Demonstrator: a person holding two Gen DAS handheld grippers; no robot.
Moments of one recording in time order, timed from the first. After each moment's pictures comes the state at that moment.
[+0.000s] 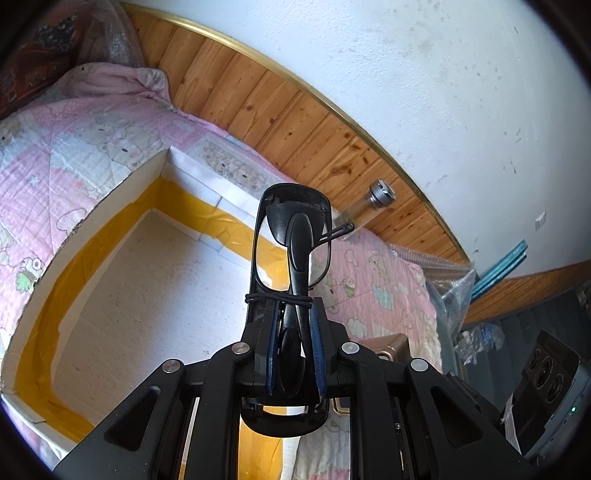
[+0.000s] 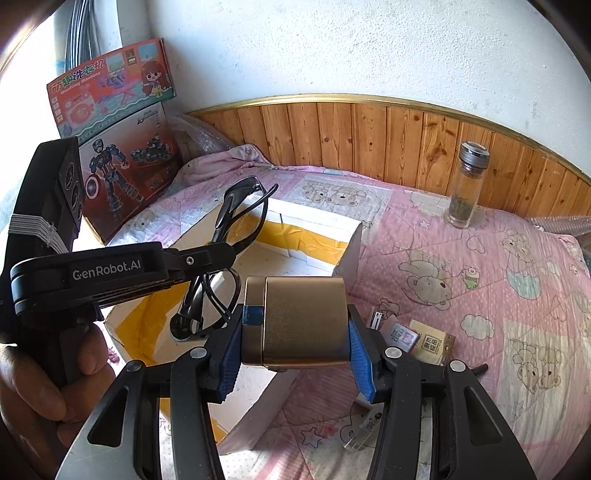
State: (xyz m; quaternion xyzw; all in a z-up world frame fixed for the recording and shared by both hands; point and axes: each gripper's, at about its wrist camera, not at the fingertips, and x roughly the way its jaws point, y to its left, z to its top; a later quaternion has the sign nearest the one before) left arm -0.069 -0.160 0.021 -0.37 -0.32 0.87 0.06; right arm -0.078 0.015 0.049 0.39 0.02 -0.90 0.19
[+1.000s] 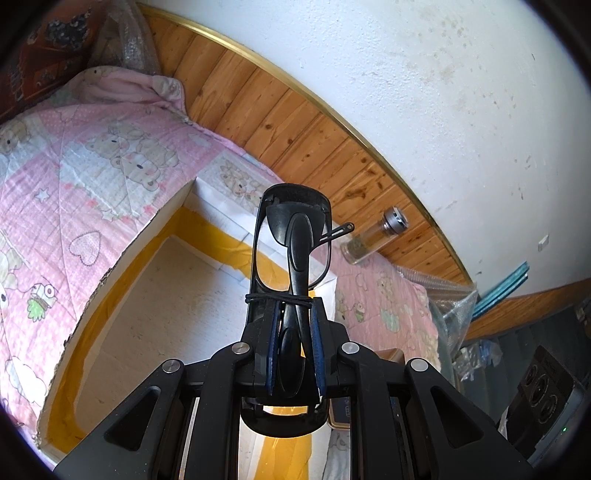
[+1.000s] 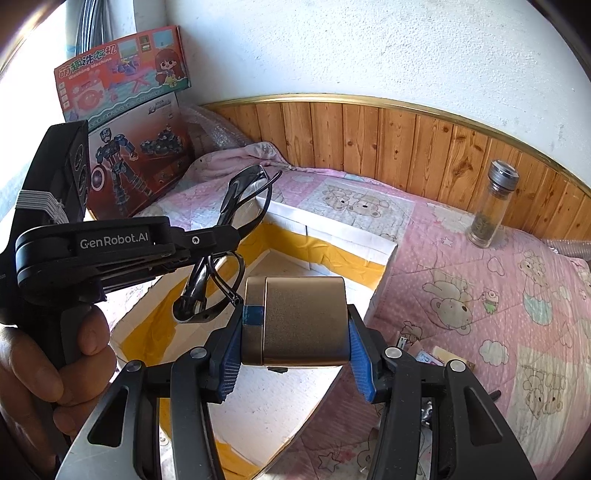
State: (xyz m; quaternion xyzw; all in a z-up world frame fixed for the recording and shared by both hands) left arm -0.090 -0.206 0.024 -0.36 -0.34 0.87 0.04; right arm -0.103 -0.022 0.047 0.39 0.04 -0.90 0.21
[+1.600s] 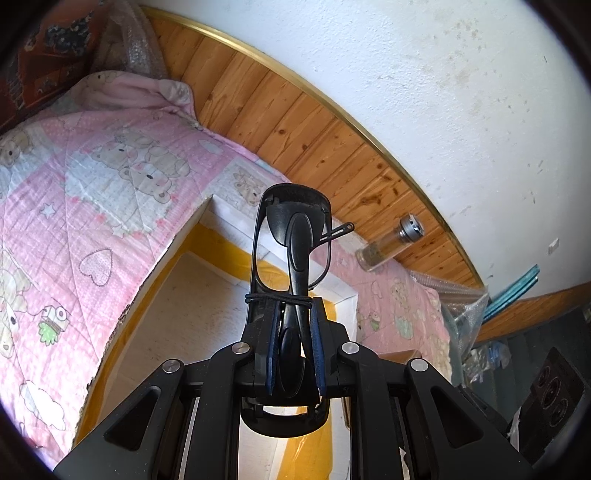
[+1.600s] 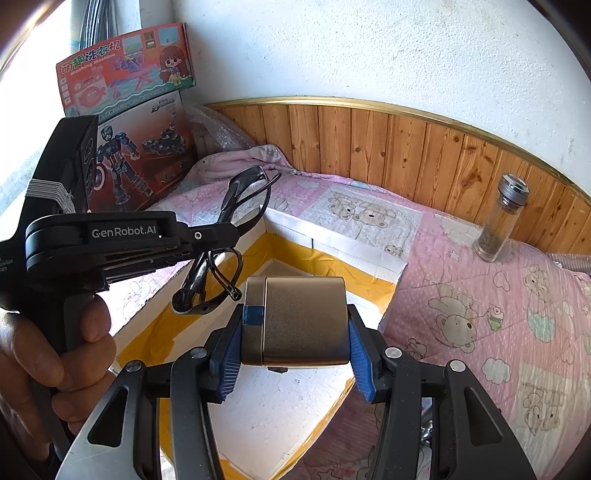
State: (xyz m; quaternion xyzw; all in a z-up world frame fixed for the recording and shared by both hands) left arm -0.110 -0.229 0.018 -0.37 -0.33 0.87 0.03; right arm -0.120 -0.034 0.049 0.38 0.06 -0.90 0.22
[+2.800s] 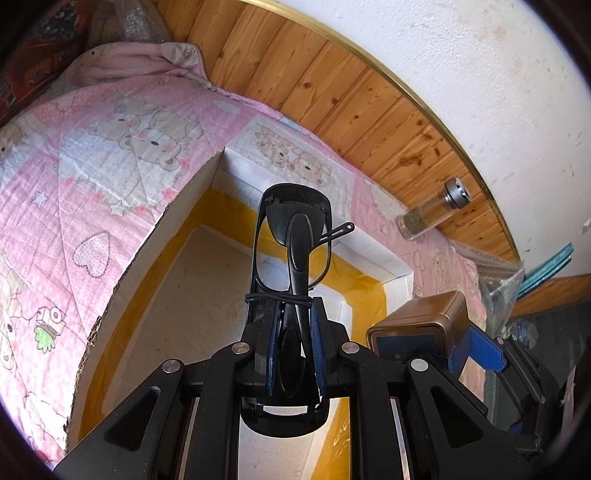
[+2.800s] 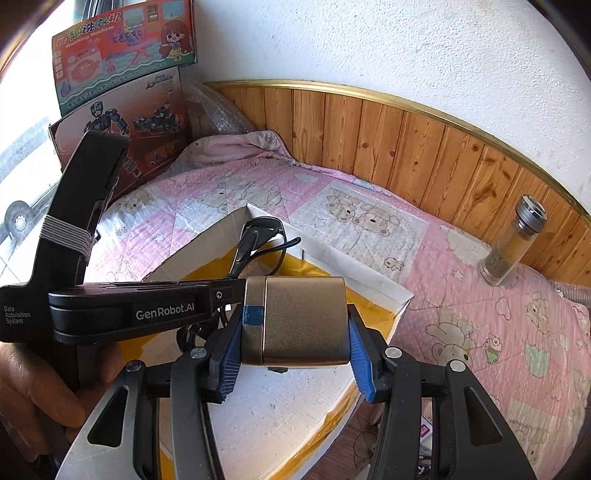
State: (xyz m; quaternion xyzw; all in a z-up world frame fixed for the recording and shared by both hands) left arm -0.154 -0.220 -0.031 -0.45 -0.29 0.84 0.00; right arm -0.172 -0.053 0.034 0.40 0.11 -0.89 0.22
